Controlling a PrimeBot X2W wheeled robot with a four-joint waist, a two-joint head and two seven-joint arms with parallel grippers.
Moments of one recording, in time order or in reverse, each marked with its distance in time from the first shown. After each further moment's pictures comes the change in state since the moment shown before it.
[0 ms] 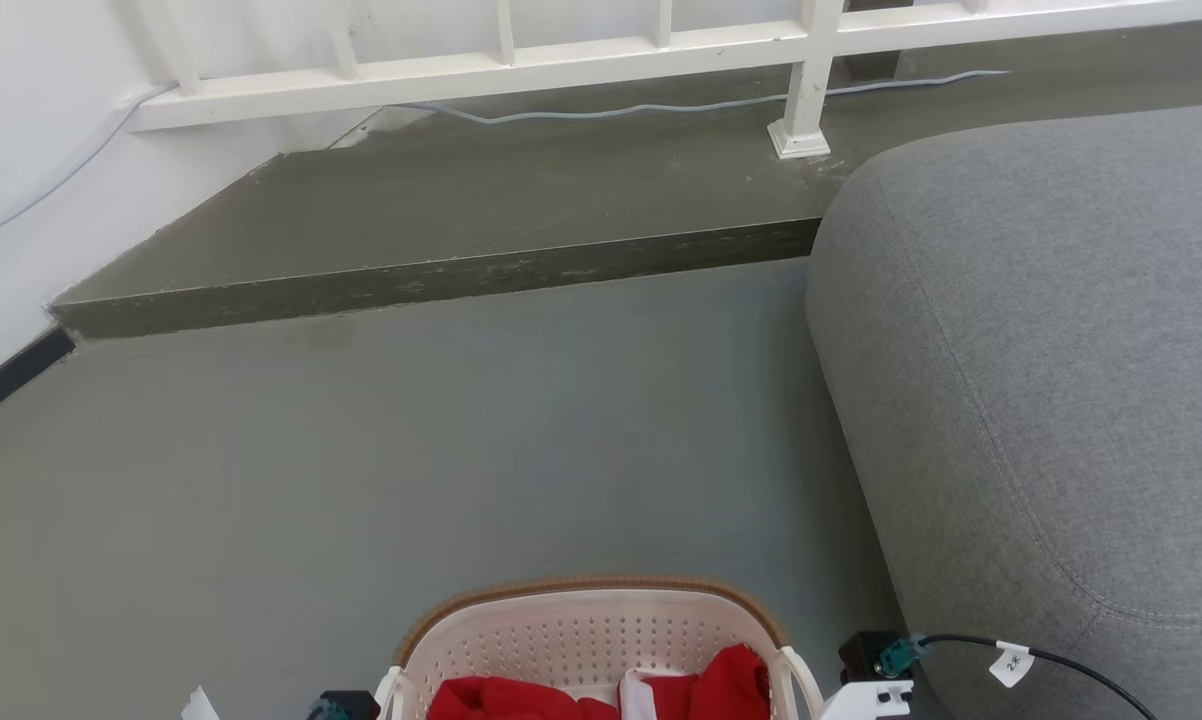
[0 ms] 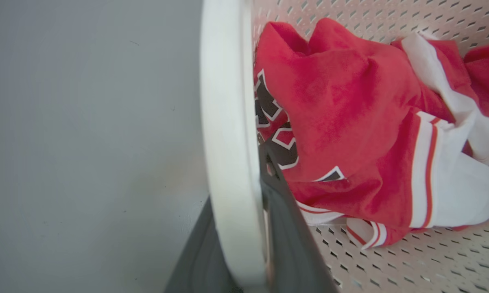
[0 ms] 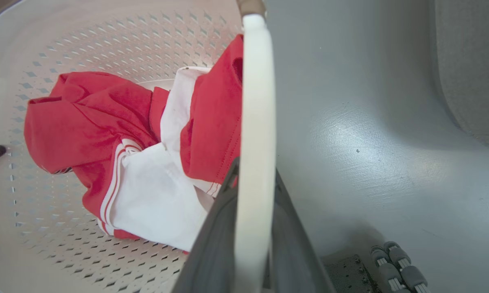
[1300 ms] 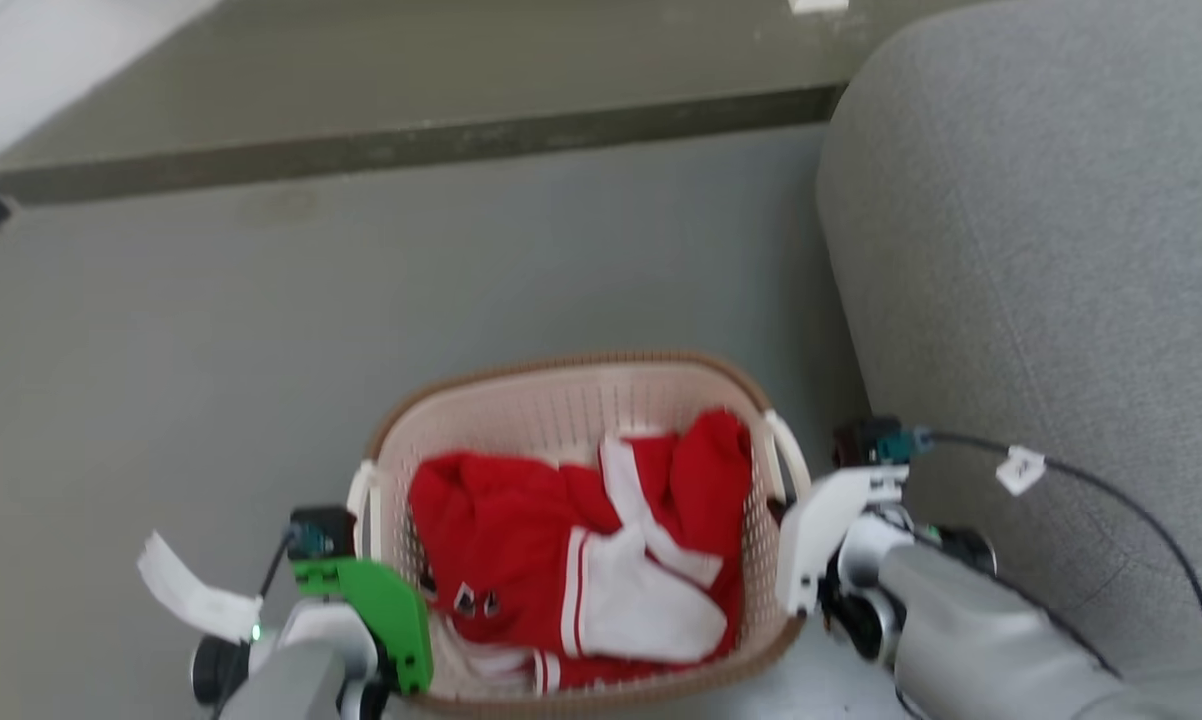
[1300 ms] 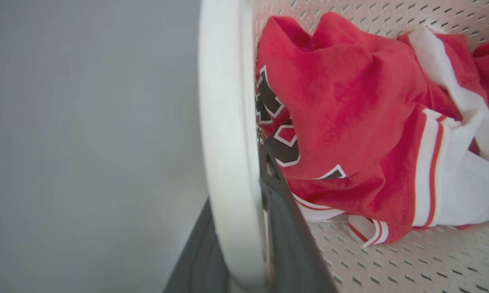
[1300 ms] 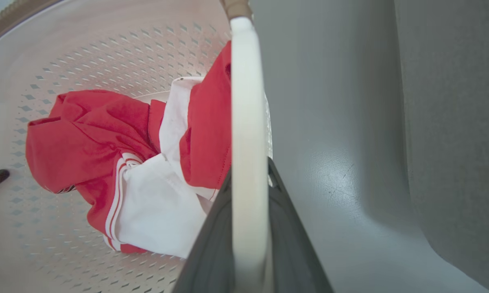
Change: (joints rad) left arm -0.218 0.005 0.023 -0.063 -0.051 0.081 -0.028; right arm -0.293 -0.009 -0.003 -0.004 0.014 -0.035 -0.053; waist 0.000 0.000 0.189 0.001
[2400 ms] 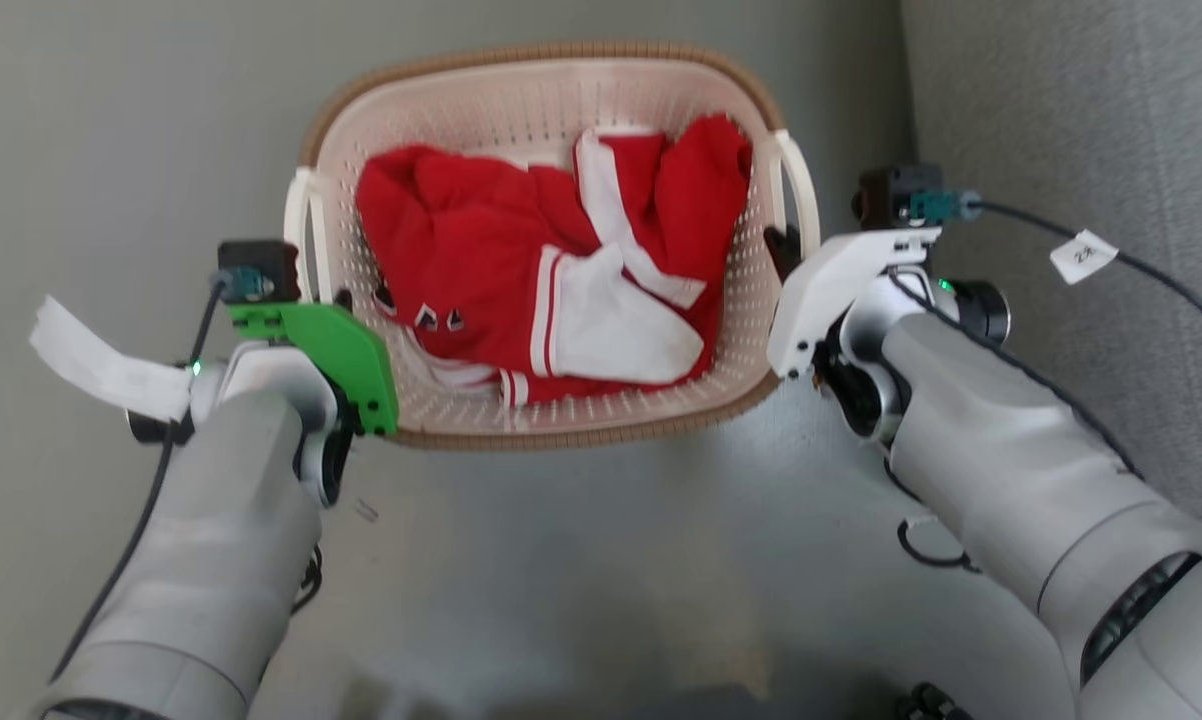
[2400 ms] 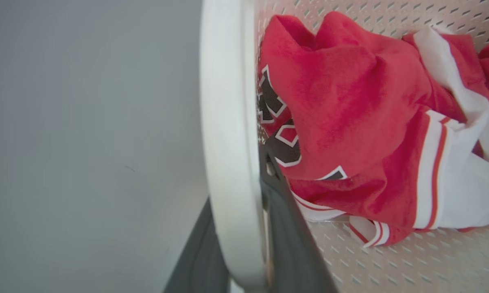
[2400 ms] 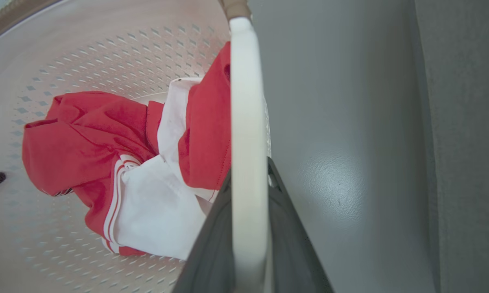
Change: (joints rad) left arm -0.355 0.029 0.033 -0.036 0.033 0.036 -0.023; right arm -0.343 -0.006 -0.045 0.016 -0.011 0.000 -0.086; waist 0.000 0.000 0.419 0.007
